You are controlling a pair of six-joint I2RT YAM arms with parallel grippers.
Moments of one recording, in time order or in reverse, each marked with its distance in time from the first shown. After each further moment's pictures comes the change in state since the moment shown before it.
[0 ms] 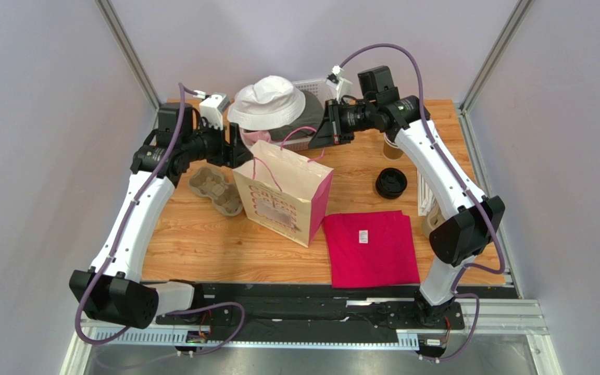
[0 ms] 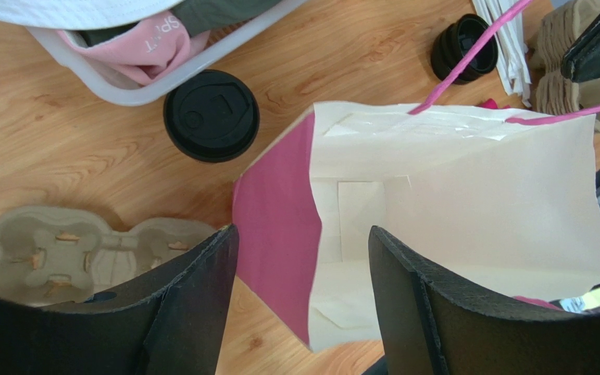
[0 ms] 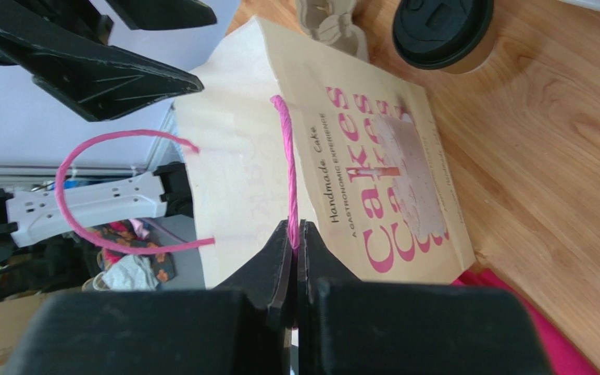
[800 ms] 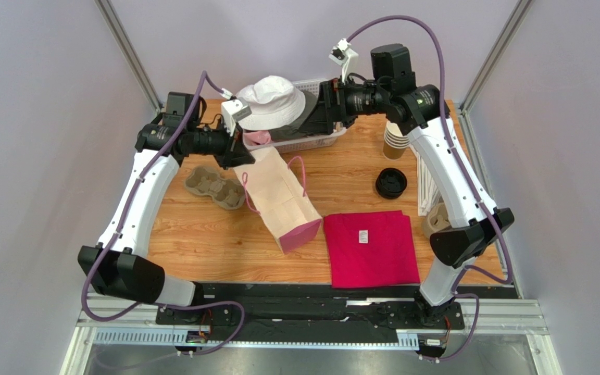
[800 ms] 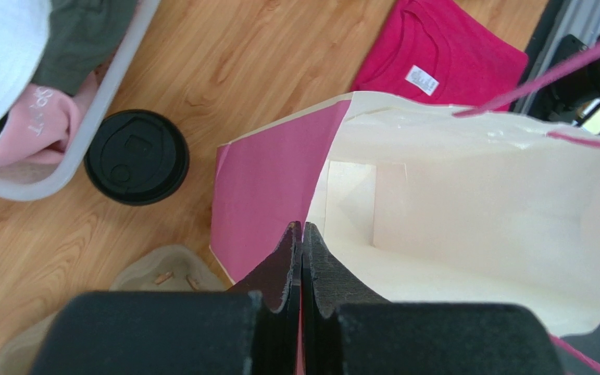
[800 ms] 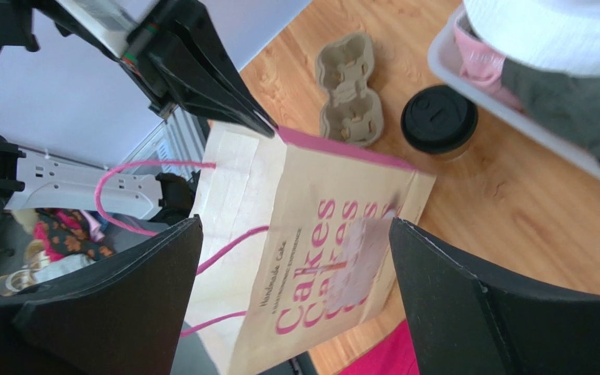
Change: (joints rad) left arm 0.000 0.143 0.180 -0.262 0.312 0.471; right arm 0.008 -0.004 0.225 -0.036 -0.017 -0.127
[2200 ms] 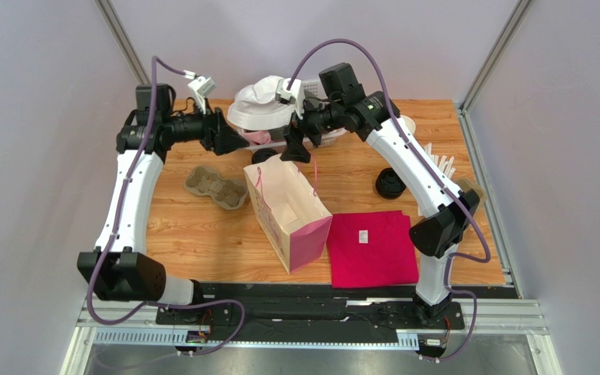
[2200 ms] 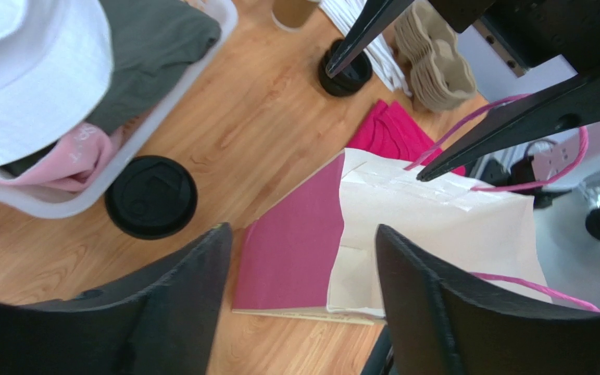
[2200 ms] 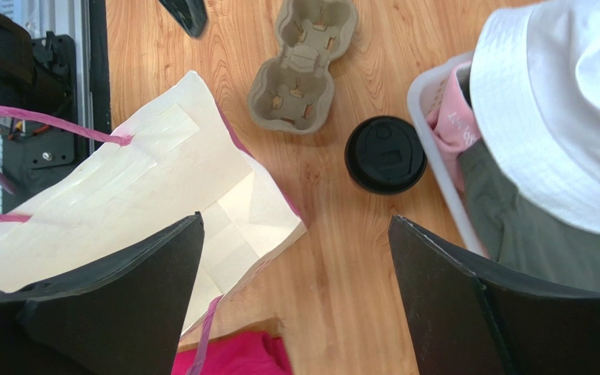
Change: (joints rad) left arm 0.142 0.026 0.024 0.186 0.213 -0.272; right arm 0.170 0.138 0.025 -0.045 0.100 -0.635
